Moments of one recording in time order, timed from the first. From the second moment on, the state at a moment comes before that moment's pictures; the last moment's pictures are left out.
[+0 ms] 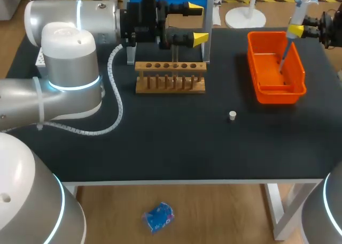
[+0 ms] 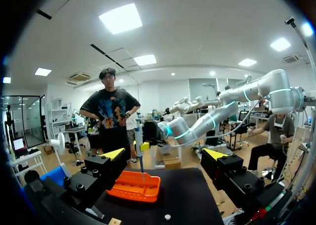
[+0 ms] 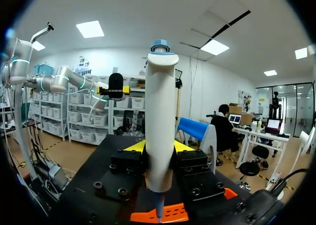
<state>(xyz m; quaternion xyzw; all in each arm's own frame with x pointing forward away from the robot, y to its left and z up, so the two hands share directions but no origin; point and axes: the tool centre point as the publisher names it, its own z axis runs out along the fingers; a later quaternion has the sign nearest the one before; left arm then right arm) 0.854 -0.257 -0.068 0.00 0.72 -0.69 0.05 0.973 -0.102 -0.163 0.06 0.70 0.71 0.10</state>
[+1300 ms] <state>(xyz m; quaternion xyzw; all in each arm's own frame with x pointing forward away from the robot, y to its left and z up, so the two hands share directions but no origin) 0.921 -0.350 -0.039 -0.04 0.75 -0.65 0.06 0.973 -0.102 -0.162 0.05 0.70 0.71 0.10</state>
